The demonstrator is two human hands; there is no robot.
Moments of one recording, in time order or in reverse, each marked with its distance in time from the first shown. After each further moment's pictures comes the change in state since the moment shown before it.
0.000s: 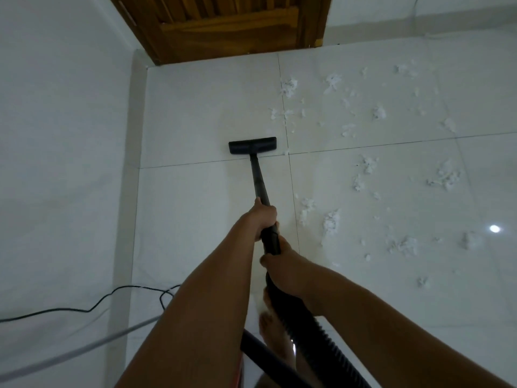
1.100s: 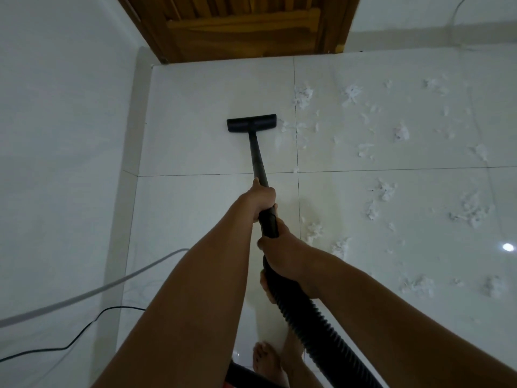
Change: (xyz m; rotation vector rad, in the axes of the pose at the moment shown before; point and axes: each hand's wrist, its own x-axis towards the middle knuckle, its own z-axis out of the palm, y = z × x) left_hand 0.085 0.128 -0.040 -0.021 0.062 0.033; right_hand 0.090 -0.106 -0.062 0.200 -0.066 0.101
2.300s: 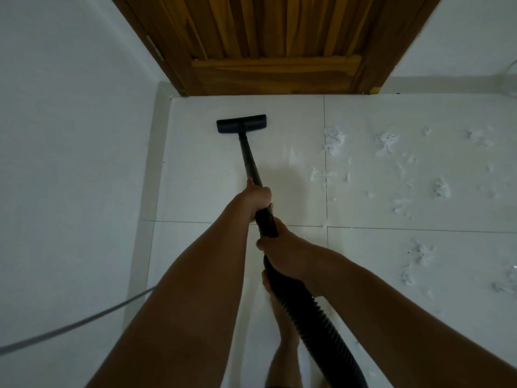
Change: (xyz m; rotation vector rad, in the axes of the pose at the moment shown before) left_hand 0.118 0.182 -0.178 -0.030 0.054 -0.029; right_hand 0.108 -0.258 0.047 -0.132 -0.033 0.013
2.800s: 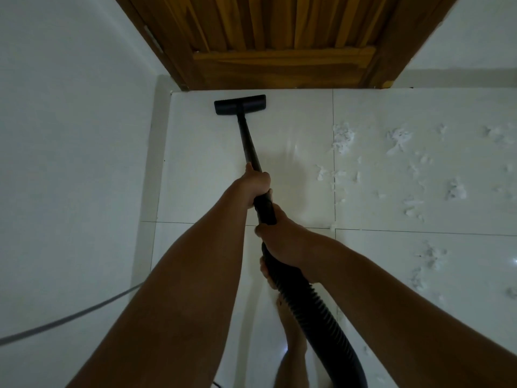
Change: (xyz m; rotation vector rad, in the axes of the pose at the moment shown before) left_hand 0.047 0.032 -0.028 -0.021 0.015 0.021; right_hand 0.037 -0.040 0.002 0.015 -0.007 0.003
